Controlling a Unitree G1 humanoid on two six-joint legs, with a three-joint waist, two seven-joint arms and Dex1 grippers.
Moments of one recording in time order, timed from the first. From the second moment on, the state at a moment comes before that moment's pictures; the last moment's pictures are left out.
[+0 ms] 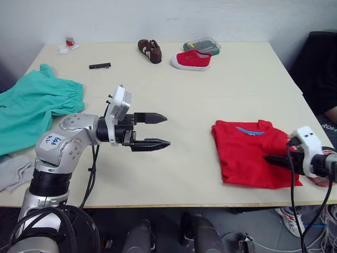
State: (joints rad) left arm -0.62 0.67 0.00 -0.18 -0.71 0.73 -1.07; right arm -0.13 -1.01 -0.35 0.01 0.46 0.89 0.76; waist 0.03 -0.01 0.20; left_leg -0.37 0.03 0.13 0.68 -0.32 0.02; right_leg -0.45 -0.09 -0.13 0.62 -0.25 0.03
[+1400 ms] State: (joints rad) left arm -0.75 0.93 -0.02 0.69 0.17 0.08 -0.53; right arm -0.46 -0.65 -0.16 -0.56 1.01 0.93 0.66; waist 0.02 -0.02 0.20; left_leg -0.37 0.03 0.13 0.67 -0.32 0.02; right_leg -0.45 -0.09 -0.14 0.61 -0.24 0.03
